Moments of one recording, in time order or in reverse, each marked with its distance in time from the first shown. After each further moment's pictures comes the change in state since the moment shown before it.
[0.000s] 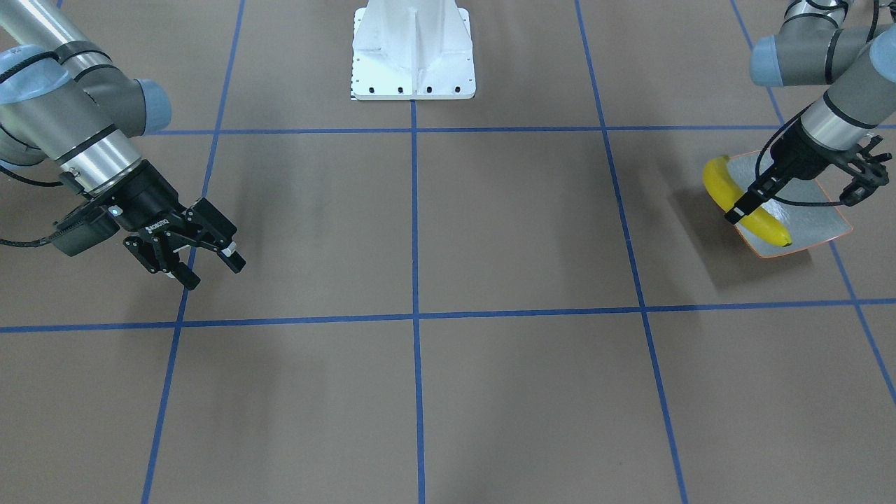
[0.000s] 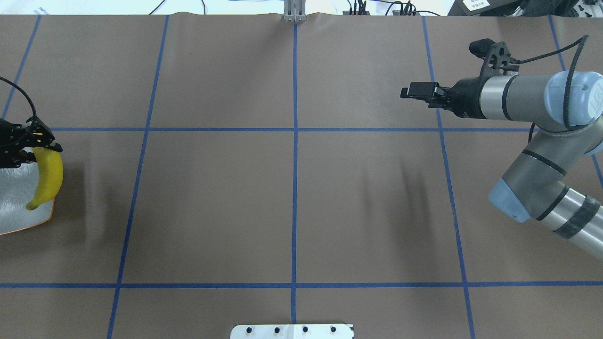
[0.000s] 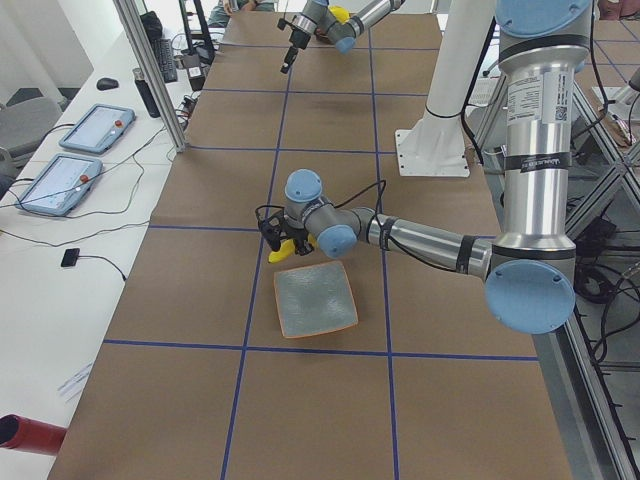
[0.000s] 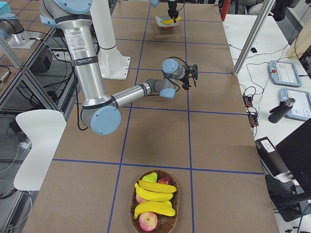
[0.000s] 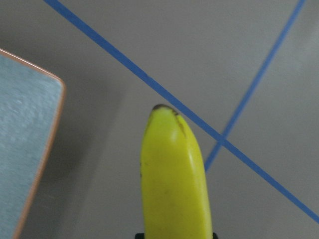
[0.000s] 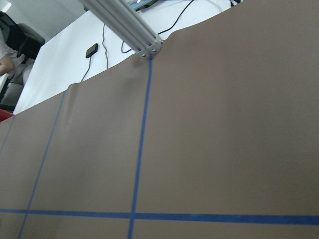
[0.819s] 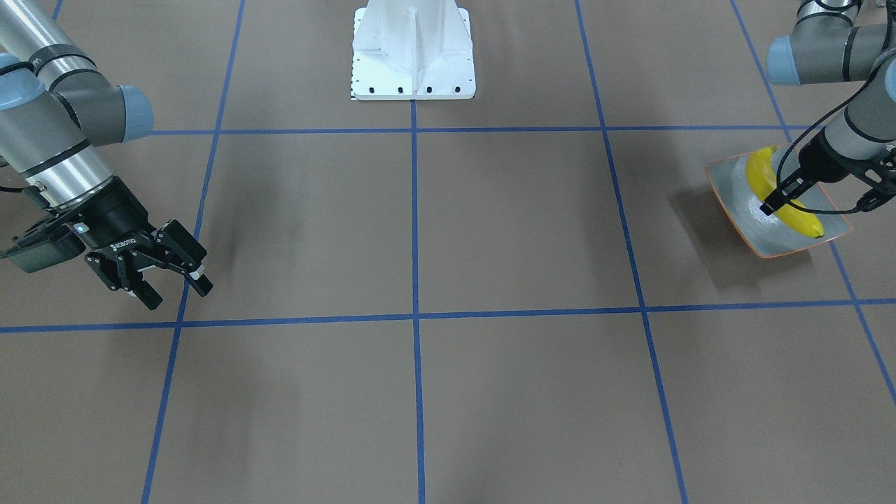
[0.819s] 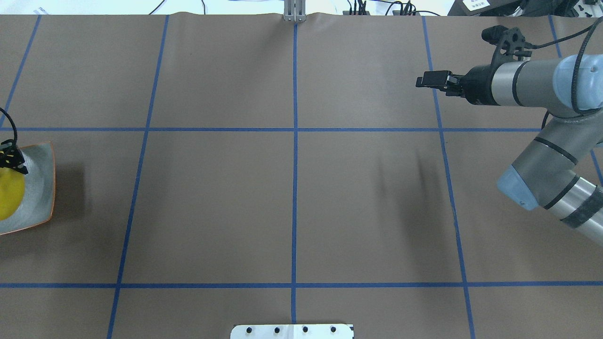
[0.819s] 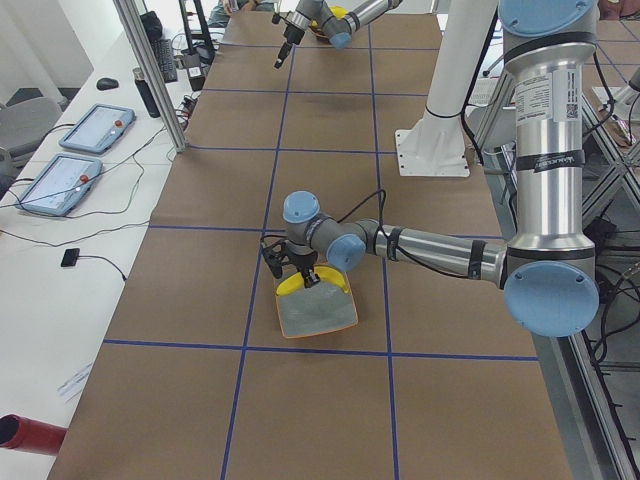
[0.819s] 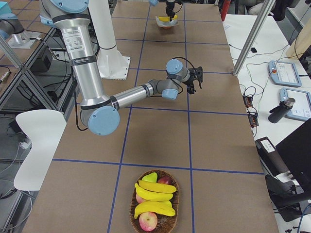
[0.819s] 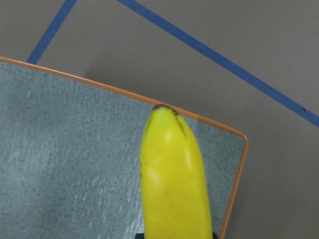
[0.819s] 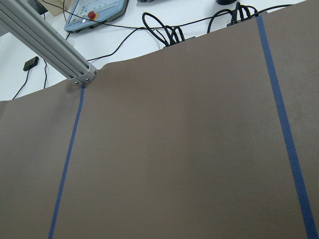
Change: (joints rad) left arm -0.028 0.044 0.051 0.171 0.014 0.247; right arm 0.044 0.004 -0.007 -0.072 -0.003 -0.066
